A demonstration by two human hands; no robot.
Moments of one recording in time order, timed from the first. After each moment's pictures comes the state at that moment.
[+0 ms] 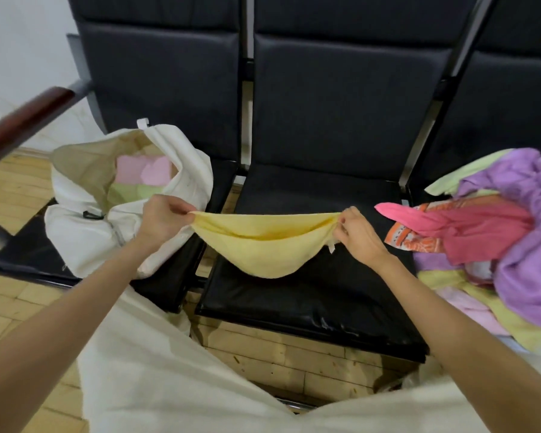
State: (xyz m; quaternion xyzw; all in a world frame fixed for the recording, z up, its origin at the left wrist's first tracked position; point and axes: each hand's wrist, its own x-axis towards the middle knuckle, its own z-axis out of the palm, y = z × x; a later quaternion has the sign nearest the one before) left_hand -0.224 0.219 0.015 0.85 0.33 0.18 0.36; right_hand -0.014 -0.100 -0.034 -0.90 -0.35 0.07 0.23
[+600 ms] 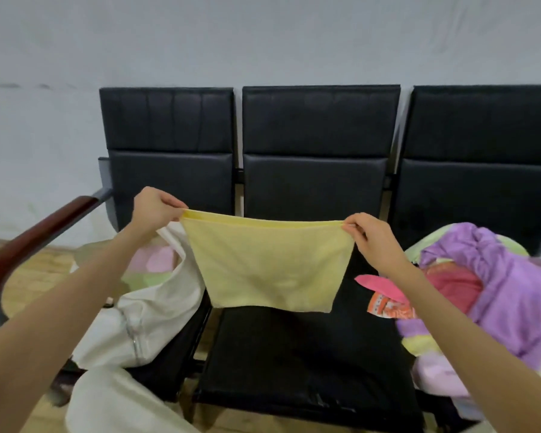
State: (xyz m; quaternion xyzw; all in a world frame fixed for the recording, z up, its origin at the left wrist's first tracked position) left_hand -0.181 0.235 0.198 0.84 0.32 0.27 0.34; right_hand 0.002 -0.131 0.134 -0.84 -0.40 -0.15 0.35
